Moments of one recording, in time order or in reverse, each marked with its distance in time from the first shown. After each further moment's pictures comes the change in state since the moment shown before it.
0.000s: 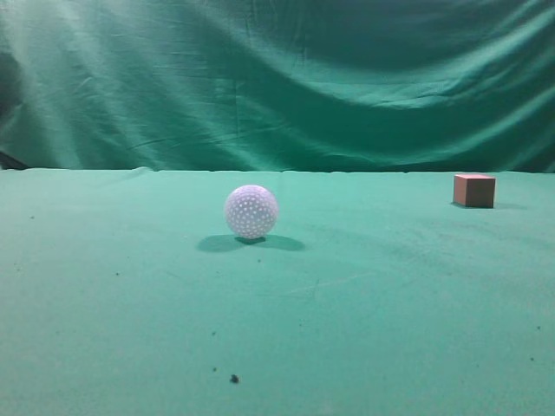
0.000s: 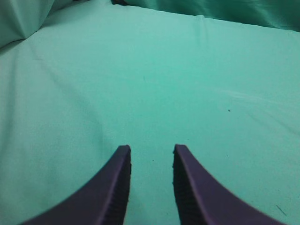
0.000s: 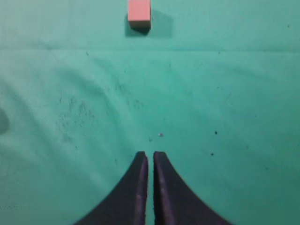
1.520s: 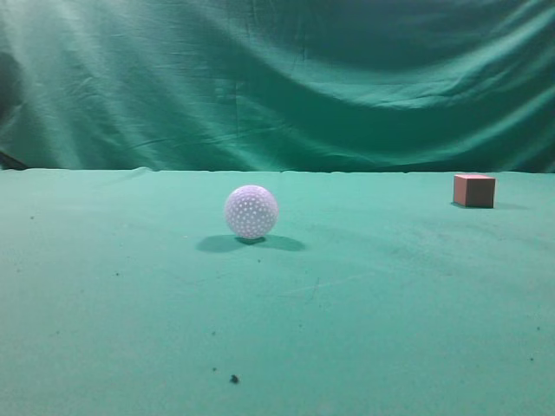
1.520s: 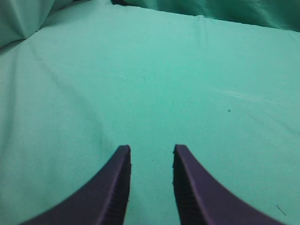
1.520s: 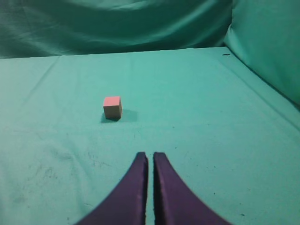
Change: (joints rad) left arm 0.000 0.000 0.000 0.000 0.000 0.000; right arm -0.177 -1.190 1.029 -0.005 -0.719 -0.094
